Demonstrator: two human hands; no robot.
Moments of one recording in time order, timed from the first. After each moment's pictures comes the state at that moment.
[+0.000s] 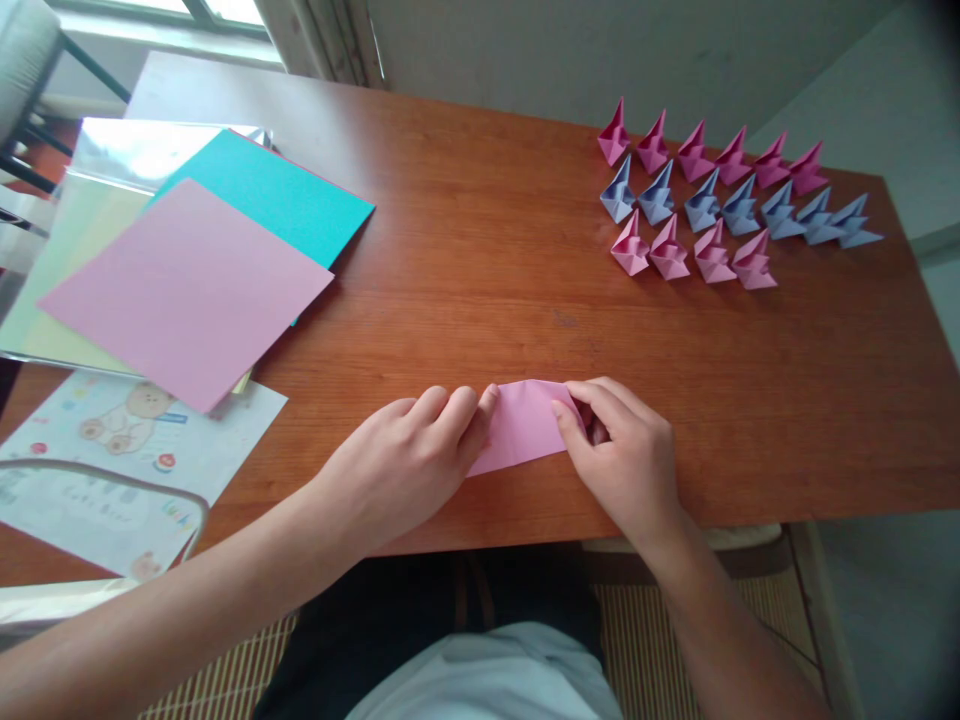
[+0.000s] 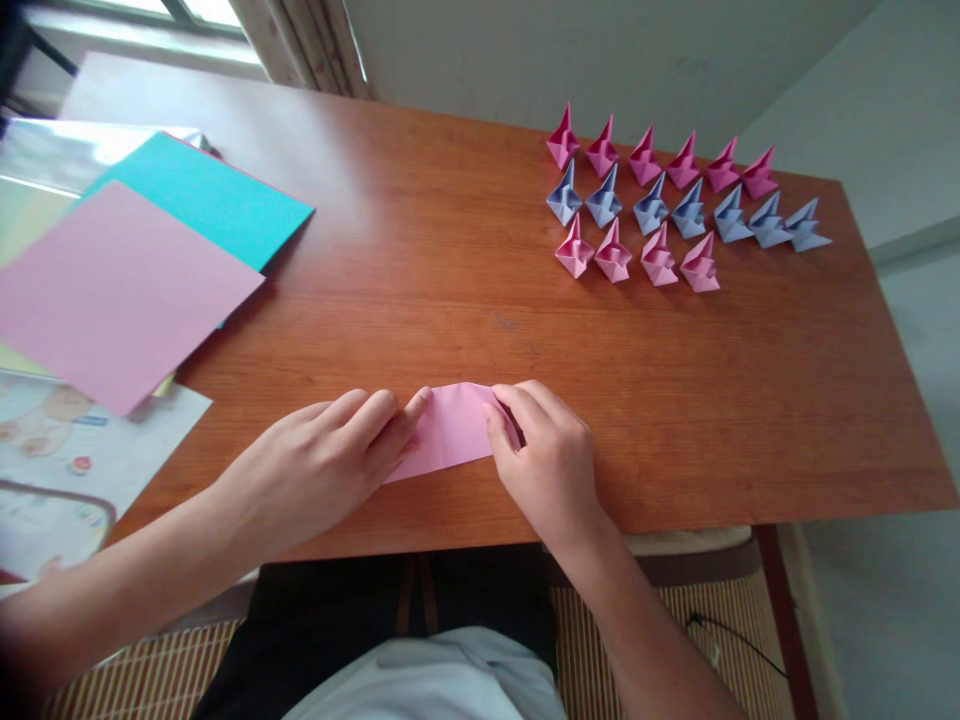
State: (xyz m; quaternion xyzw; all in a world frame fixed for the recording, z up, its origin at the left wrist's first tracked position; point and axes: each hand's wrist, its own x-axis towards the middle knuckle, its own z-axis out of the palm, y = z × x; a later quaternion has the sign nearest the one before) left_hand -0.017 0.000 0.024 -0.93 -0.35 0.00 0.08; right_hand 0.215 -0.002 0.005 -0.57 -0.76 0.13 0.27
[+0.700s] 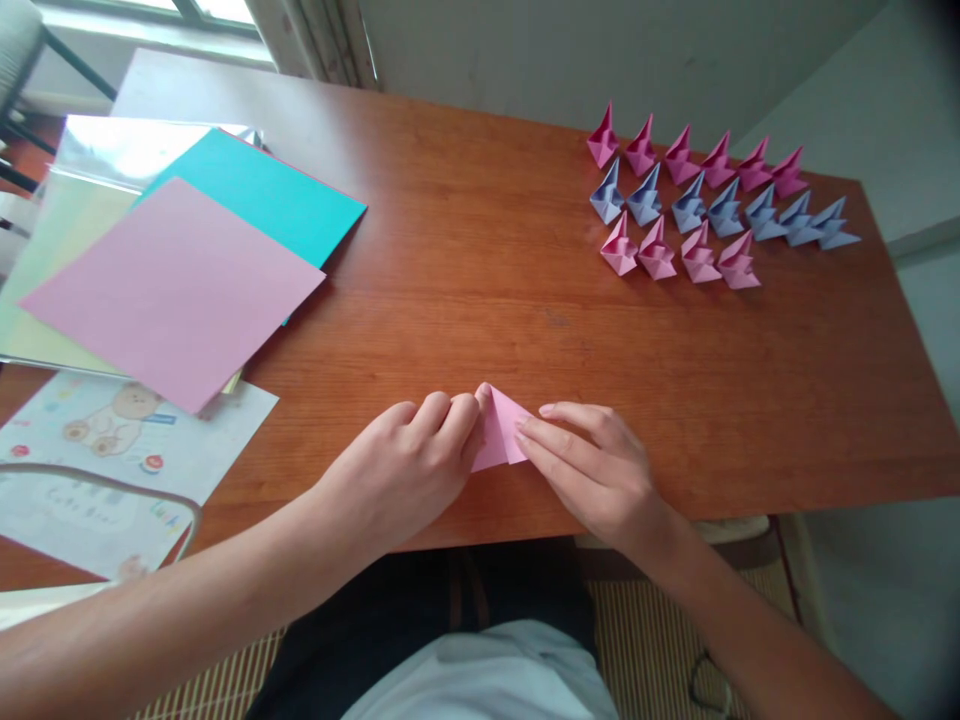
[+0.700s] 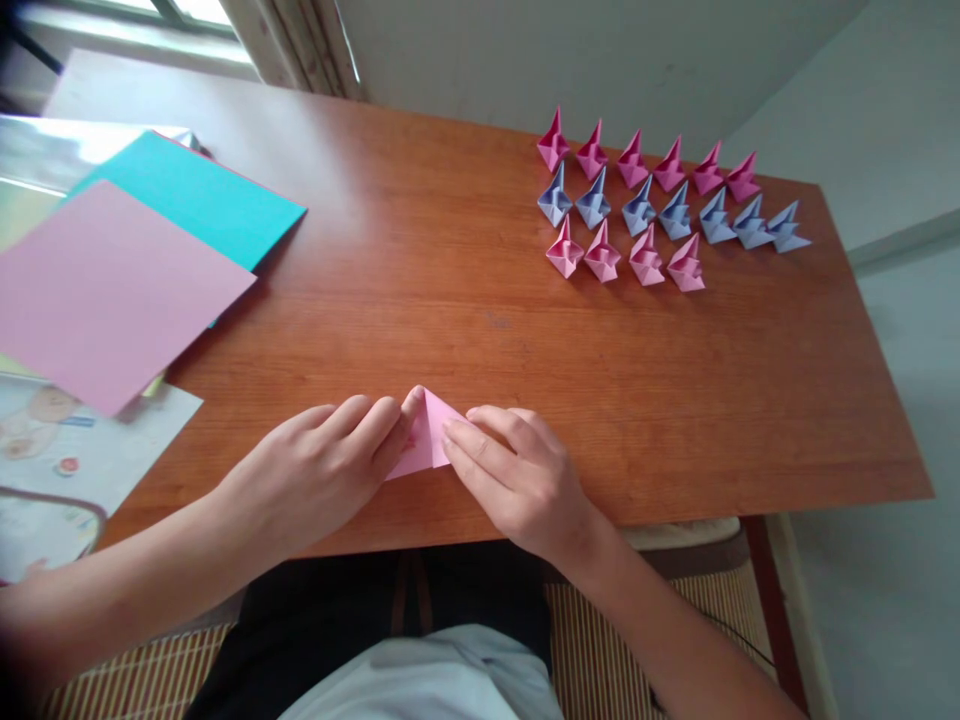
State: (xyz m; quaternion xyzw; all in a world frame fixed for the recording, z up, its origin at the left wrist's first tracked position) left_hand -0.011 -0.005 0.027 -0.94 -0.33 0.05 0.11; right_hand 0.232 -0.021 -0.006 -0.36 -0.89 0.06 0.28
